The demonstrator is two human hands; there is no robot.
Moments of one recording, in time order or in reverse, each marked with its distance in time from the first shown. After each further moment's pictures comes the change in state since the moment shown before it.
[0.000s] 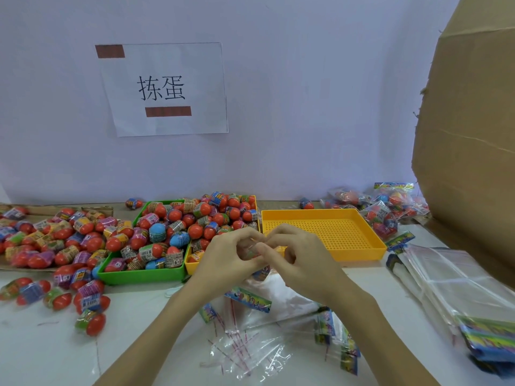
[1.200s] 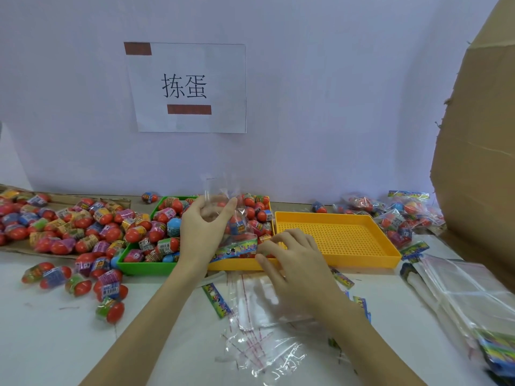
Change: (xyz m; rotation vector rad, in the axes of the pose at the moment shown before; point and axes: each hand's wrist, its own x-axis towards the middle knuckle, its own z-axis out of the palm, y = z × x) left_hand 0.011 -0.008 -0.042 -0.274 0.629 -0.239; right_hand 0.002 0.005 0.043 -0.512 0.004 -0.067
